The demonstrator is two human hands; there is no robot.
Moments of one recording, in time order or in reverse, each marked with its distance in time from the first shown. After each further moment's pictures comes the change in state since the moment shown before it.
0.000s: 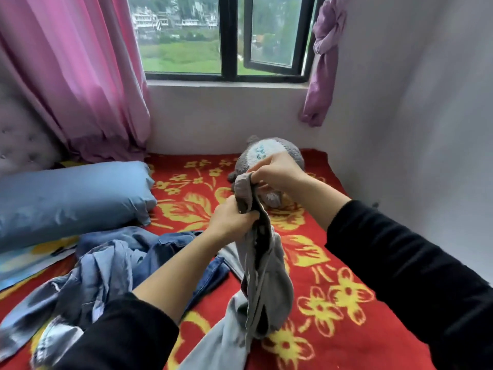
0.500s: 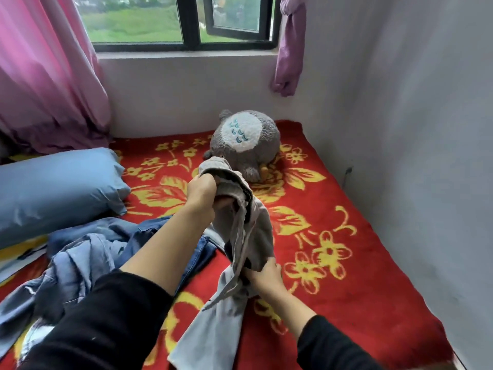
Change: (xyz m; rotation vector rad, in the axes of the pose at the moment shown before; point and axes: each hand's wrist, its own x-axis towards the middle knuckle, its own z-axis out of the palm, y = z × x) left_hand 0.014 0.006 0.013 -0.877 0.171 -0.416; right_hand -0.116 0.219 0.119 0.086 0.099 0.683
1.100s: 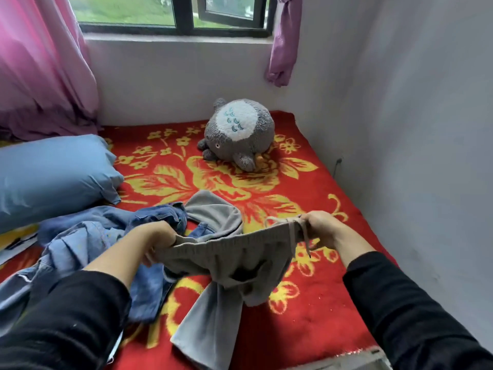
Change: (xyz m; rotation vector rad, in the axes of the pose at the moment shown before) left_hand 0.033 -0.049 -0.156 1.552 -0.383 -0.417; right_hand -0.013 -0.051 -0.114 -0.054 -0.001 0.036
